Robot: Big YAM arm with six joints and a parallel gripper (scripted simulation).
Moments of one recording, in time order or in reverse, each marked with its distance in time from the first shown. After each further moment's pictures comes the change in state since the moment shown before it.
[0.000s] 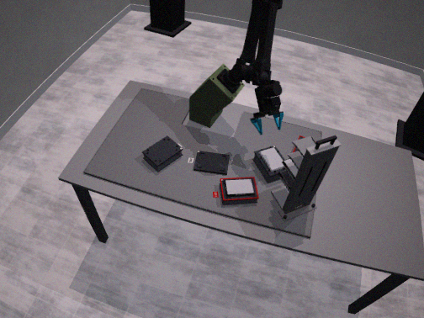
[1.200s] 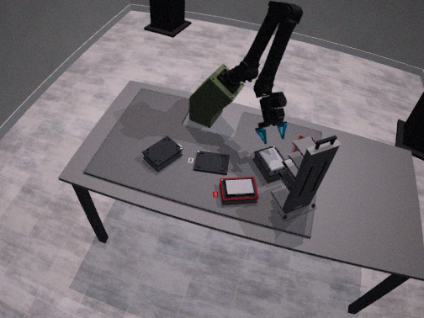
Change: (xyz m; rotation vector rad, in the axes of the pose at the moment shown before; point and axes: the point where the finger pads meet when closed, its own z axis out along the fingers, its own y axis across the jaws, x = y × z) arm 0.046 0.036 0.051 -0.005 0.015 0.010
